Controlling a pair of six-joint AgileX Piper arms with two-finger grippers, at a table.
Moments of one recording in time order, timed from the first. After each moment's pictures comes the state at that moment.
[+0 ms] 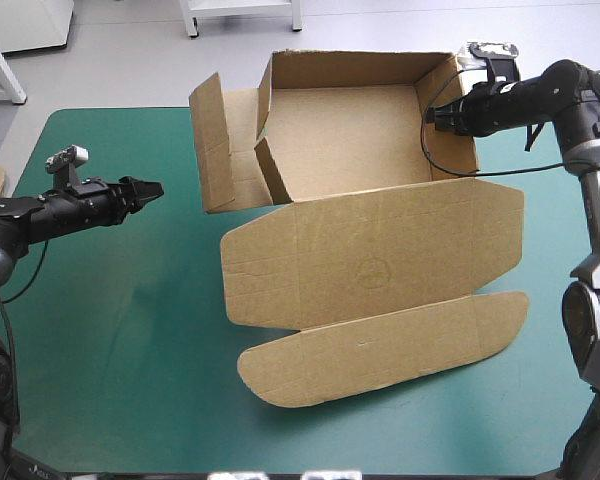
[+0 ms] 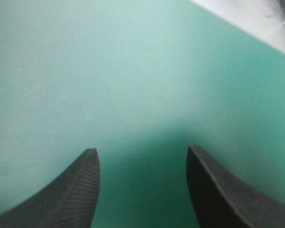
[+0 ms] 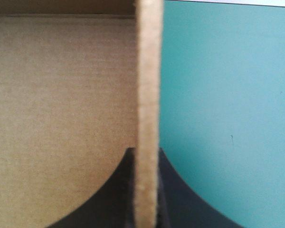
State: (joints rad) left arm 0.31 1.63 -1.14 -1.22 0.83 0.89; right arm 0.00 1.90 -2.00 0.52 1.05 -0.31
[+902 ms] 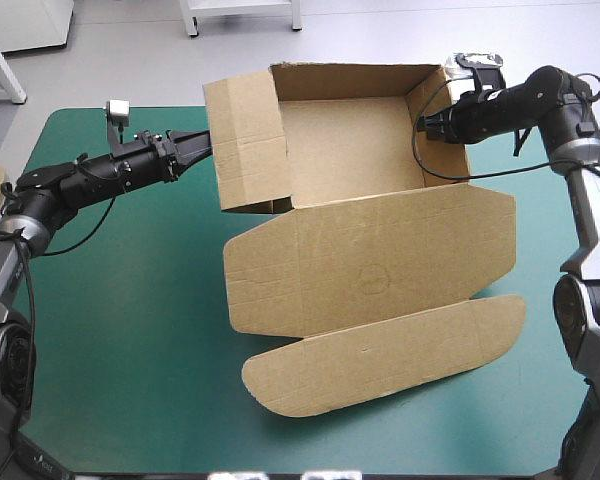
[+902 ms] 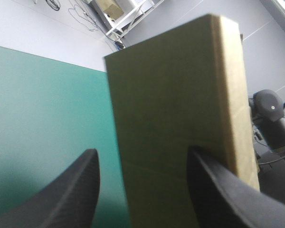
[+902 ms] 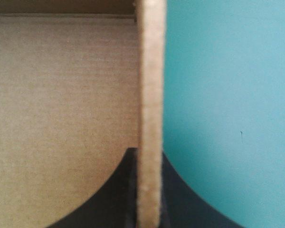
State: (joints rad) left arm 0.12 1.71 -1.30 -1.67 1.18 1.03; right arm 0.02 1.95 -2.00 0.51 1.05 -0.32
